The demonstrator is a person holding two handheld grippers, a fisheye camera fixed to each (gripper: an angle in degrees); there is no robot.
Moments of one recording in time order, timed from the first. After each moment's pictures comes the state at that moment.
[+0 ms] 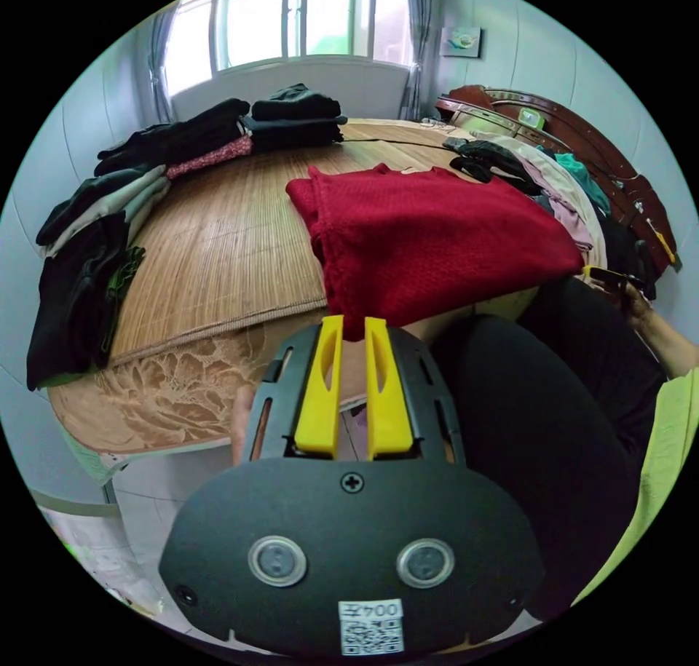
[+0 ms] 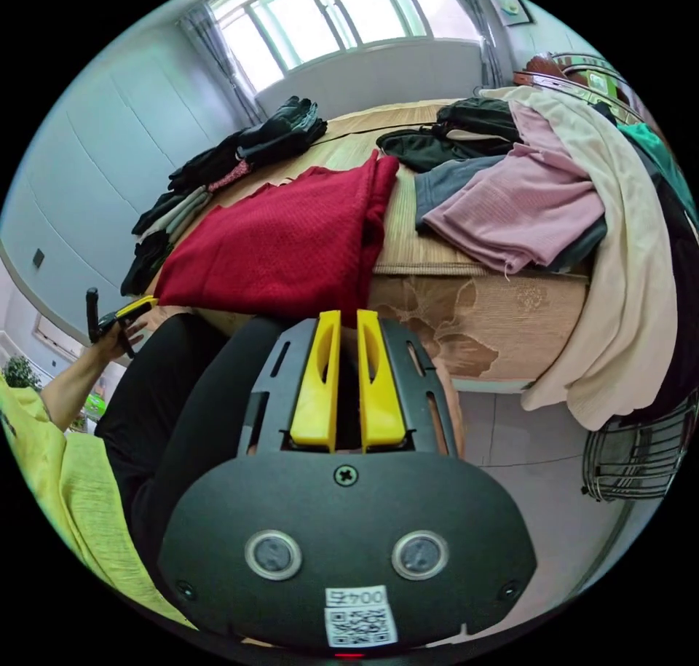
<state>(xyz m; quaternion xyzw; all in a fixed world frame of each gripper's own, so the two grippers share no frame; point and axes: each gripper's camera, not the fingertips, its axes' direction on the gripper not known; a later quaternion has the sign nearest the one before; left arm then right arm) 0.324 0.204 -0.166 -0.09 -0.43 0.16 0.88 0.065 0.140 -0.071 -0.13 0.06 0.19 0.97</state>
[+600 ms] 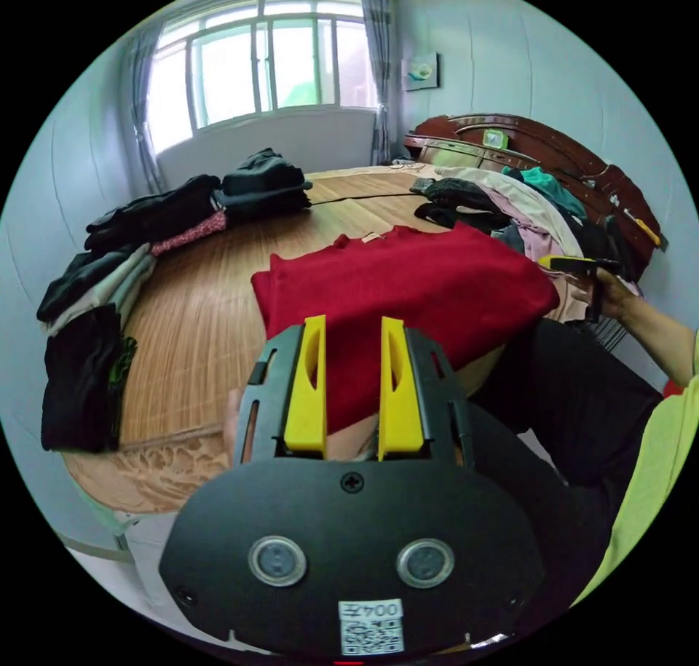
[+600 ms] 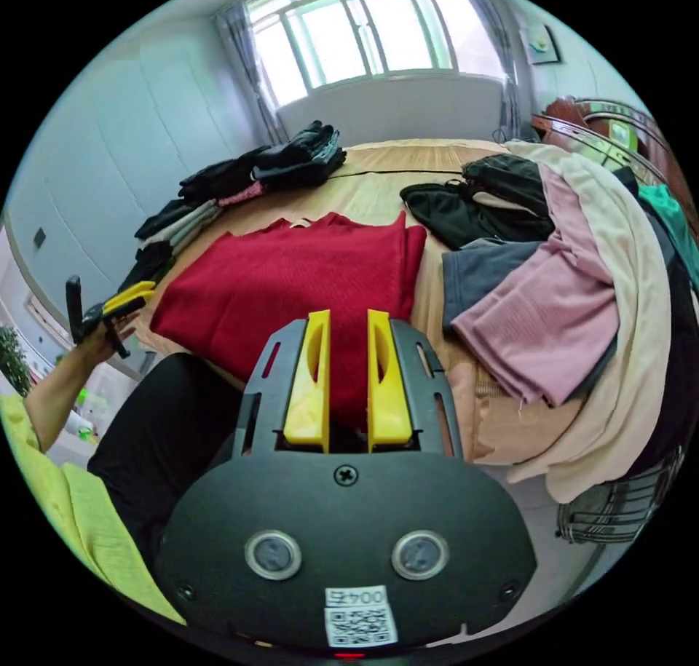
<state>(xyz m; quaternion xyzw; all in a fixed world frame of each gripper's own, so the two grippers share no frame) 0.335 0.179 -0.040 -0.05 -0.42 0.25 0.87 0.090 0.038 -0.043 -0.11 0.09 0.12 0.98</state>
